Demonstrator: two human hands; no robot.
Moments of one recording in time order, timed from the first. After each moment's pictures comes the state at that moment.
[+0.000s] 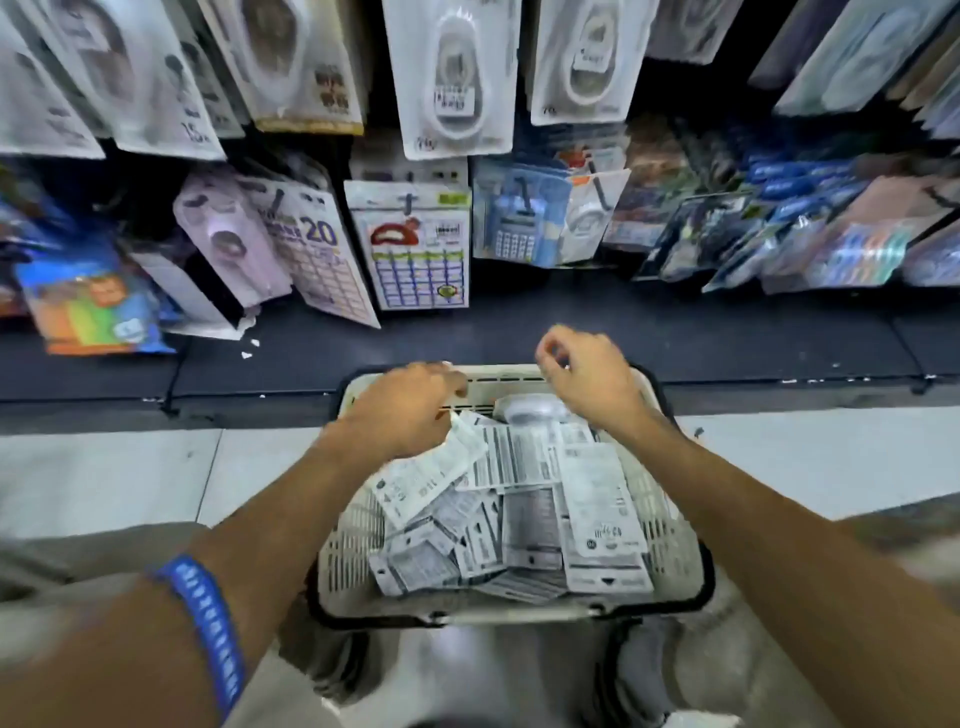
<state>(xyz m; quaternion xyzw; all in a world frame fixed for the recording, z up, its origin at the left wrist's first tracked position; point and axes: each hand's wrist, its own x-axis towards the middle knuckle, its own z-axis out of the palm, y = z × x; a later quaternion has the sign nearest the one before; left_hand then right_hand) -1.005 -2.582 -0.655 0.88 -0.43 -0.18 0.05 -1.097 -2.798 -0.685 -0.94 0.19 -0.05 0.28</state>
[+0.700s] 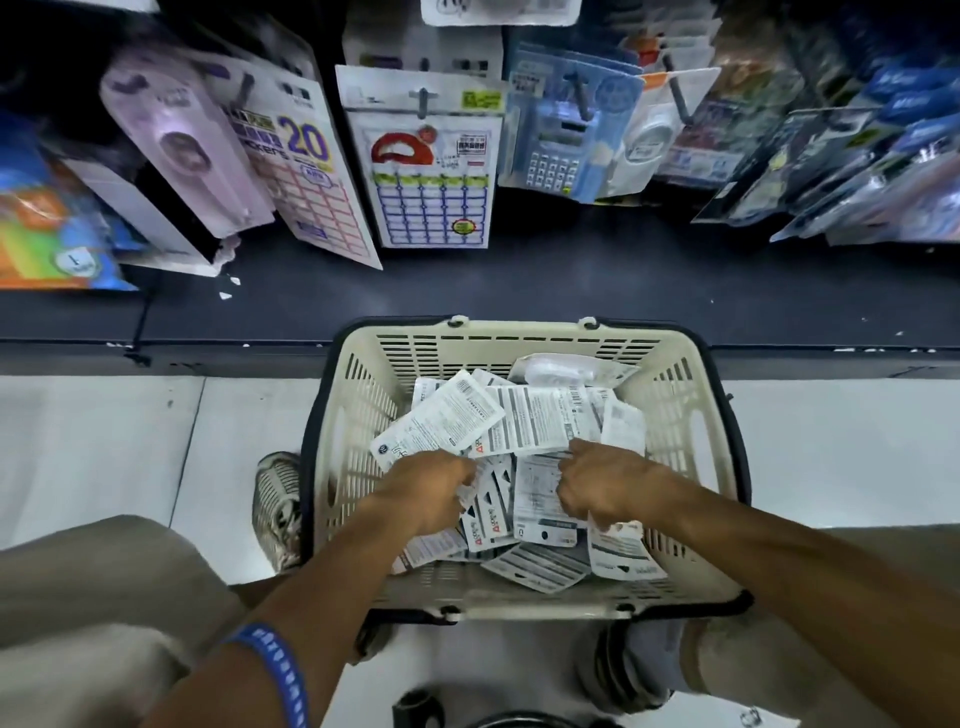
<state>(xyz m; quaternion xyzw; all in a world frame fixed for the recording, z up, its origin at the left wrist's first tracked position) -1.055 -2.549 -0.784 0.84 -0.38 -0.38 0.00 -1.151 -2.776 -0.801 -0.87 -0.26 0.42 -0.08</state>
